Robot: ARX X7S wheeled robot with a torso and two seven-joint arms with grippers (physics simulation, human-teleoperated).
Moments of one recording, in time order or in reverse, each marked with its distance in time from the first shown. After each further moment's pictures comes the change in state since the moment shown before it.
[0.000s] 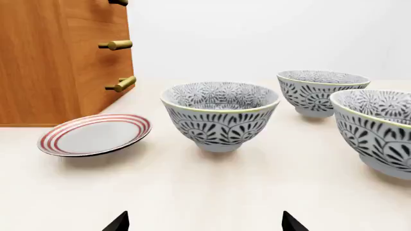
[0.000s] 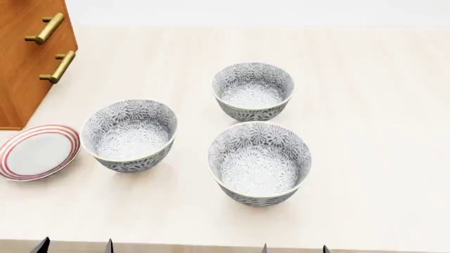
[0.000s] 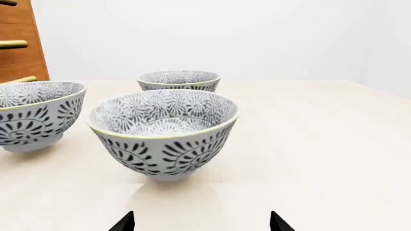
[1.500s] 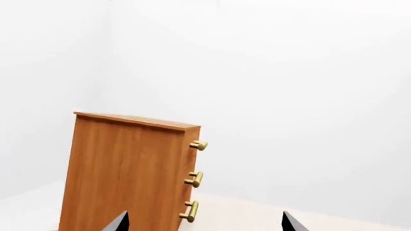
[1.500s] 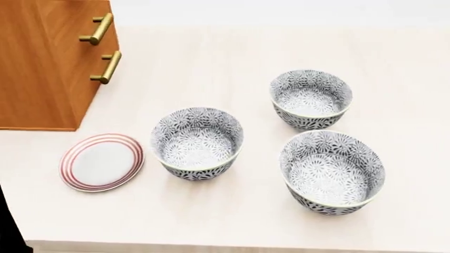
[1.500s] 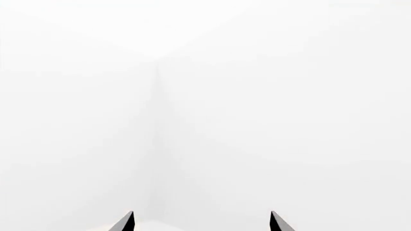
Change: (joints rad) left arm 0.084 -0.167 -0.091 0.885 -0.323 -0.407 -0.253; right arm -0.765 0.014 0.690 -0.877 0.299 -0.277 0.393
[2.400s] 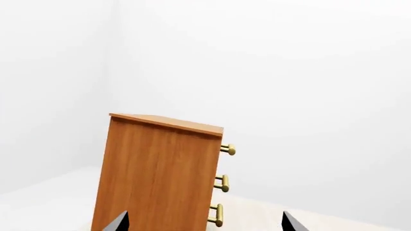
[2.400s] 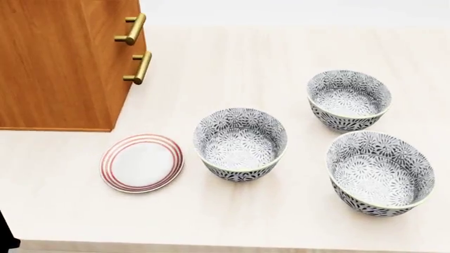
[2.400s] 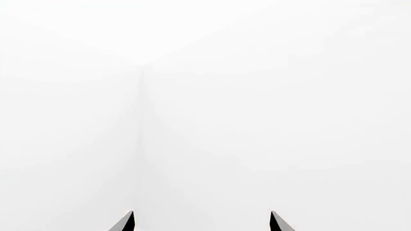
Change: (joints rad) left arm -0.040 -0.053 -0.053 0.040 -0.128 -0.090 -0.069; right arm -0.020 -0.013 0.063 -0.034 0.001 0.014 0.051
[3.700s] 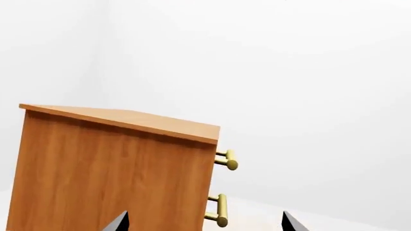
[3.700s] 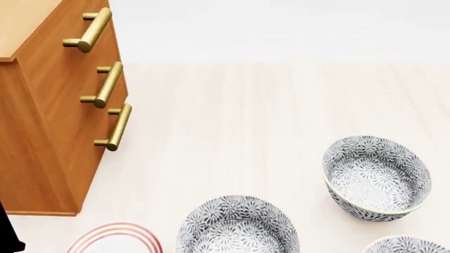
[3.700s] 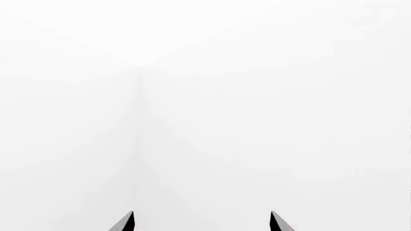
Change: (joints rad) left arm 0.014 -0.045 0.041 -0.020 -0.023 0.044 -0.041; right arm 0.000 0.000 0.068 -0.011 0.037 0.010 0.002
